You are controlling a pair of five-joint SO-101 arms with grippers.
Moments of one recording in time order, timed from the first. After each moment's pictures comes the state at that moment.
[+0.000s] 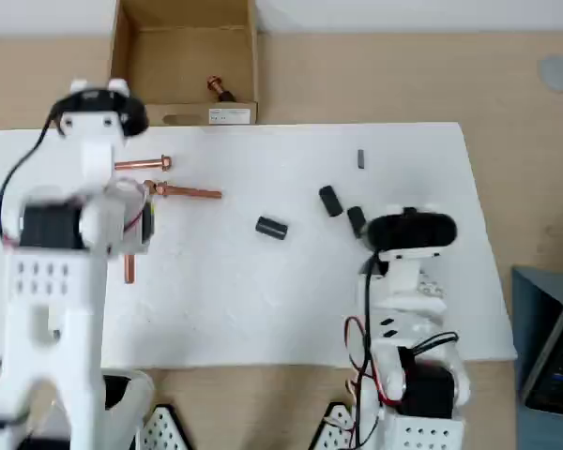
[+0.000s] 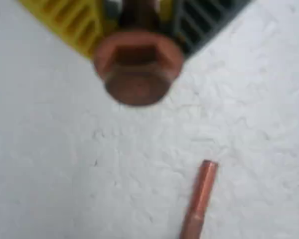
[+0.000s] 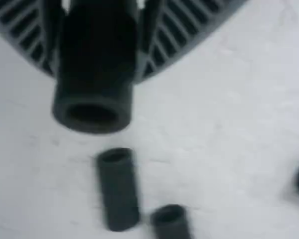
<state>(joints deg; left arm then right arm) -0.8 -41.5 27.0 82.0 -8.0 -1.2 -103.4 80.7 71.3 -5.5</state>
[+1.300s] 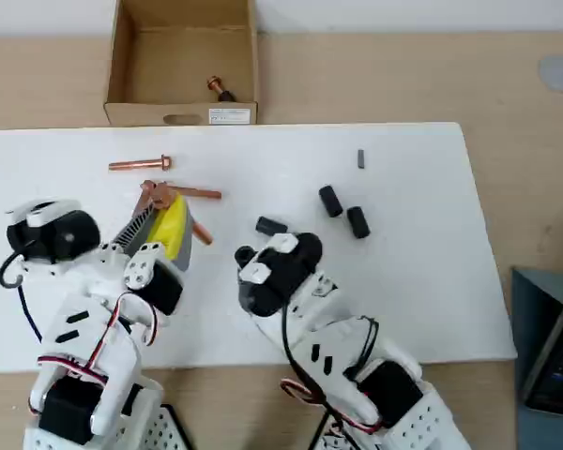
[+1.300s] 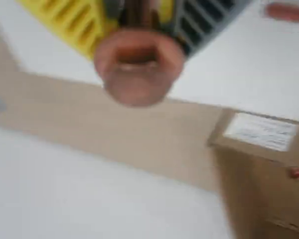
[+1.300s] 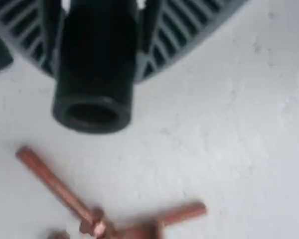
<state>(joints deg) 16.2 -103.8 71.7 42.2 21.8 -44.5 -103.4 87.0 48.8 -5.5</state>
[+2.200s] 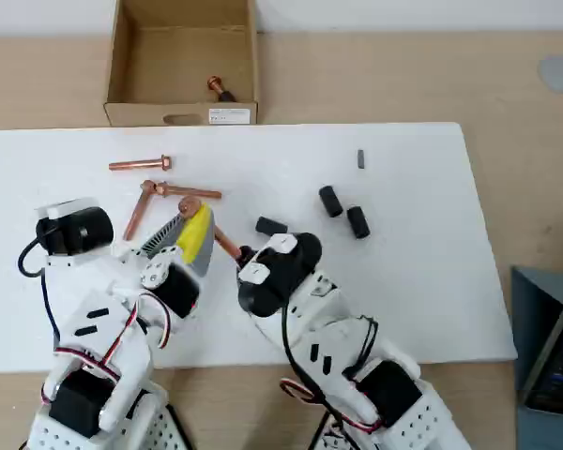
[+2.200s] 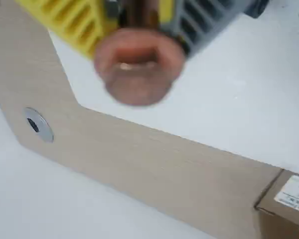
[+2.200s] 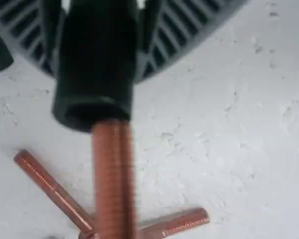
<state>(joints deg) 21.9 -104.2 76.2 41.4 28.6 -44.7 -103.4 87.3 48.7 -5.5</state>
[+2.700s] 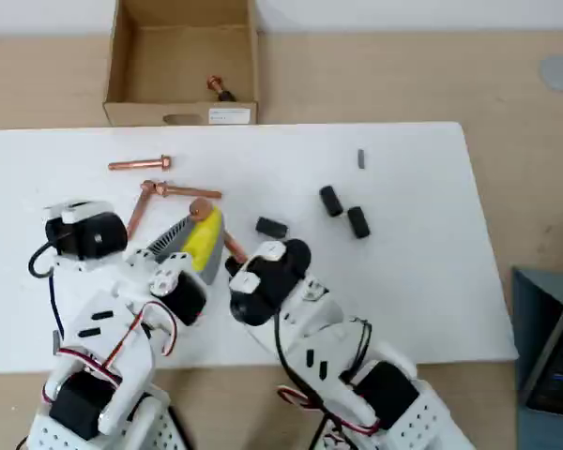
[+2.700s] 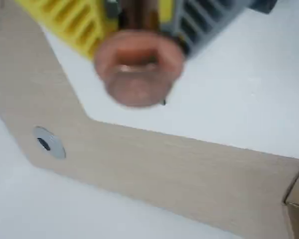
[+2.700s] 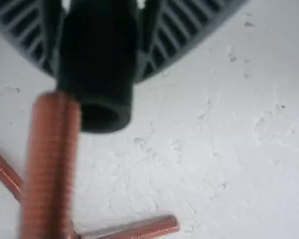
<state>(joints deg) 24.8 -104.4 76.8 40.7 23.3 -47.6 -103.4 87.4 48.7 -5.4</state>
